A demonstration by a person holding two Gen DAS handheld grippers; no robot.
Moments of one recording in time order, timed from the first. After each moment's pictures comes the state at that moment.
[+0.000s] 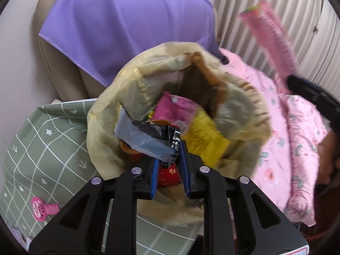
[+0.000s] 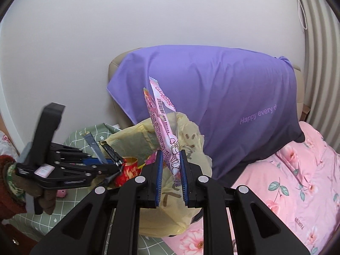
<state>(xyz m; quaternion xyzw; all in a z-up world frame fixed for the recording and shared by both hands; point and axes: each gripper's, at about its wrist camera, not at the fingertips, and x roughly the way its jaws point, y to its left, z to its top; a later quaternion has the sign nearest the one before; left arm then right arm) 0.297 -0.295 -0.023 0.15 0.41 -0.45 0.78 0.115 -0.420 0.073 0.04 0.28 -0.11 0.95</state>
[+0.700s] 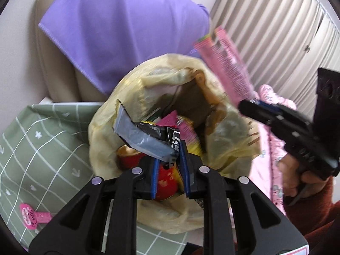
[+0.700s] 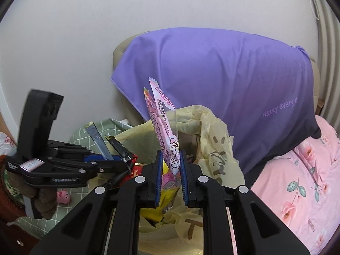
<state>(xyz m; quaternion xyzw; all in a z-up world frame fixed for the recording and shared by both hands) 0.323 -0.282 -0.010 0.07 0.42 -0.50 0.75 0.172 -0.415 0.055 0.06 0.31 -0.07 0.95</state>
